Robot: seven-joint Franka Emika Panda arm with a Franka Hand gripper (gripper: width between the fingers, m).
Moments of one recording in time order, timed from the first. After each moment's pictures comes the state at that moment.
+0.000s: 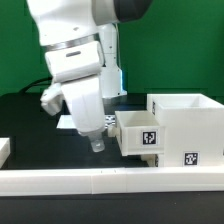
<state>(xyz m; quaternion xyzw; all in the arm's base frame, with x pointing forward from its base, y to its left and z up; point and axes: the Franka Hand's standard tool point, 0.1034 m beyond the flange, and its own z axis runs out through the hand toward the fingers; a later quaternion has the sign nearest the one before) 0.587 -0.034 0.050 -0.70 -0.70 -0.08 0.08</state>
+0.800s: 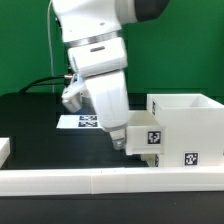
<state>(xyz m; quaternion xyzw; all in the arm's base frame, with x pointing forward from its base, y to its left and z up) 0.598 -0.004 0.055 -0.70 -0.71 -0.07 0.07</state>
